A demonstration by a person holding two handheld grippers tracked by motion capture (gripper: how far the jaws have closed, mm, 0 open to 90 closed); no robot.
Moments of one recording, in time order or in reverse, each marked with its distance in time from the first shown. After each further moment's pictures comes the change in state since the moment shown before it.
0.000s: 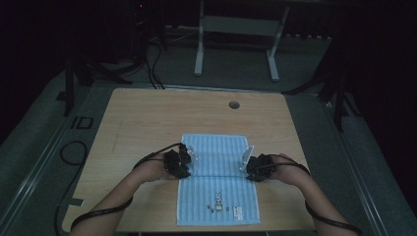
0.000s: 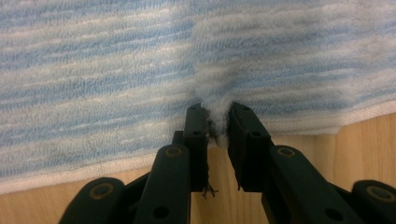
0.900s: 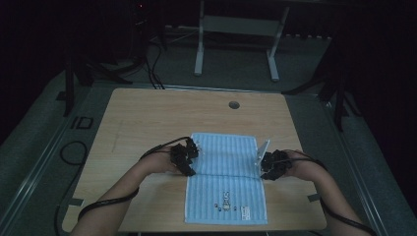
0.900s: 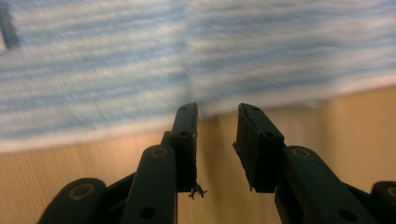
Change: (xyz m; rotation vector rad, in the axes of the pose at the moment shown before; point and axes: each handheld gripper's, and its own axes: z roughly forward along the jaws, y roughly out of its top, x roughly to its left) left arm 0.011 0.025 -0.013 0.062 -0.013 0.004; right arm -0.014 -0.036 -0.027 0.030 0.033 0.032
